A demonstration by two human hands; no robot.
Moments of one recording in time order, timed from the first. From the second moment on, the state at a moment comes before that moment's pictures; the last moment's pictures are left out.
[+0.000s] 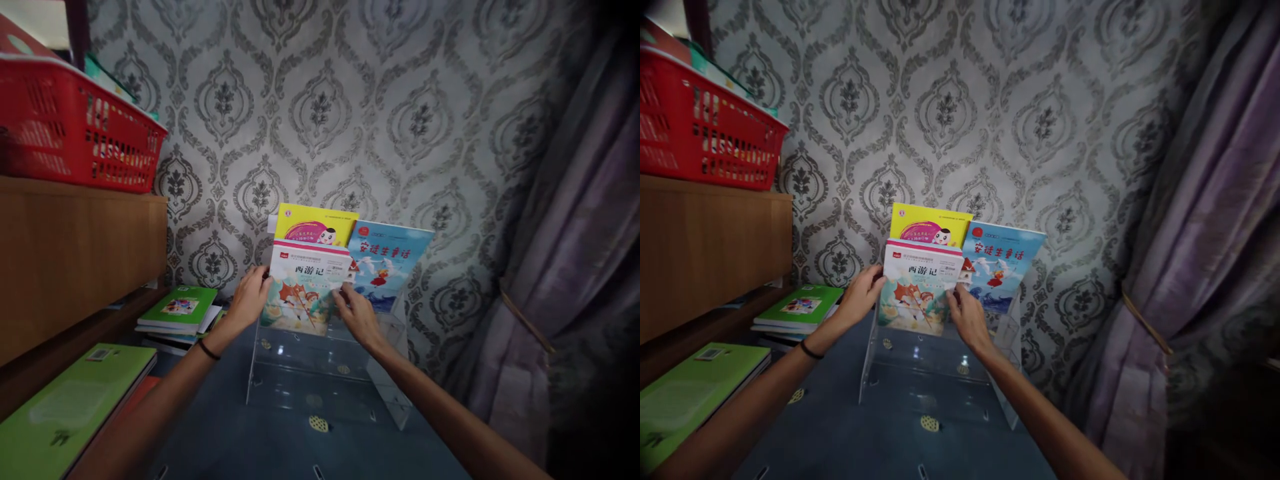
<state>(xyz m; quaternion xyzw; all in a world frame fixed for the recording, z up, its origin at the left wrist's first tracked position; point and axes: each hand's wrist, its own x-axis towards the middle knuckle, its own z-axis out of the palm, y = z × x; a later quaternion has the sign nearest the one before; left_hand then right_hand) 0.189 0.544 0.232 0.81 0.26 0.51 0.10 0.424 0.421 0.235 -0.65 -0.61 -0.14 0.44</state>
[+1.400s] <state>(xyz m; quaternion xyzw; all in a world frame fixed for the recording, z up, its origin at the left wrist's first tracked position) 0.193 0.581 0.209 0.74 0.12 0.60 0.28 0.408 0.421 0.204 -0.70 -0.45 0.01 0.55</state>
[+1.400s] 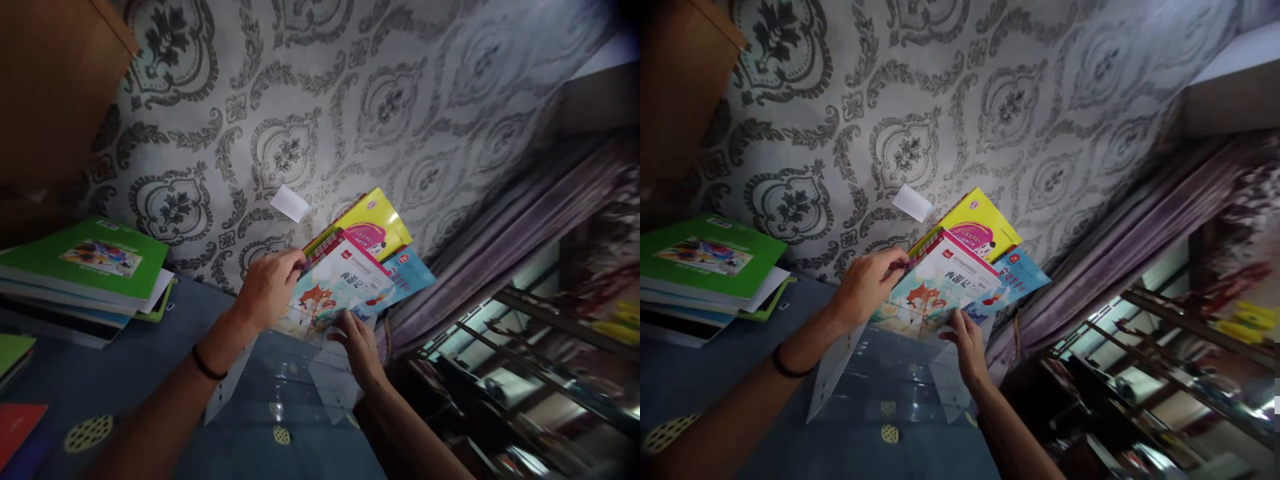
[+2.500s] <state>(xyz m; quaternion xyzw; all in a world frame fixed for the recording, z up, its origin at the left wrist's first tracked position) 0.200 0.606 0.196 0.71 0.06 0.61 0.34 0.399 0.425 0.201 -0.71 -0.43 -0.01 0.55</state>
